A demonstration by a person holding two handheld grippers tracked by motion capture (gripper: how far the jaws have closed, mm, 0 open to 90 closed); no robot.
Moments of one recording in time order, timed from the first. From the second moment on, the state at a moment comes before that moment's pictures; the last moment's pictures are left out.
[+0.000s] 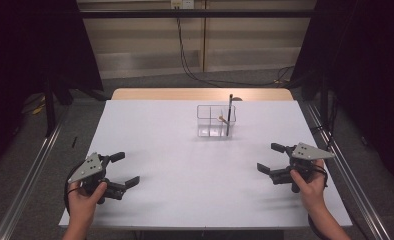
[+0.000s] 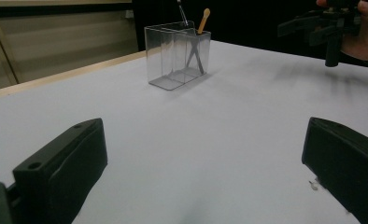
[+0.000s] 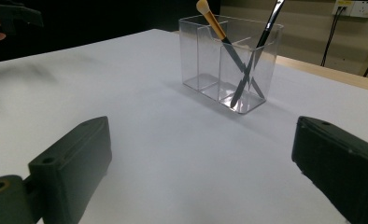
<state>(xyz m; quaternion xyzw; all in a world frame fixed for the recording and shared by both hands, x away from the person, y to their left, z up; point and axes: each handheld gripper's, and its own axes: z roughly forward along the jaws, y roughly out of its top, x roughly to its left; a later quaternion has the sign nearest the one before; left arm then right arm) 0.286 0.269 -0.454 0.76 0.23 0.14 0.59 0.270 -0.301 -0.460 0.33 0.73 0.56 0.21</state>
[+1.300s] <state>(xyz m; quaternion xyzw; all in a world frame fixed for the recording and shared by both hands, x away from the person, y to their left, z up) 0.286 0.269 -0.455 0.76 0.22 0.14 0.59 0.241 -0.321 -0.462 0.33 0.74 0.54 0.21</state>
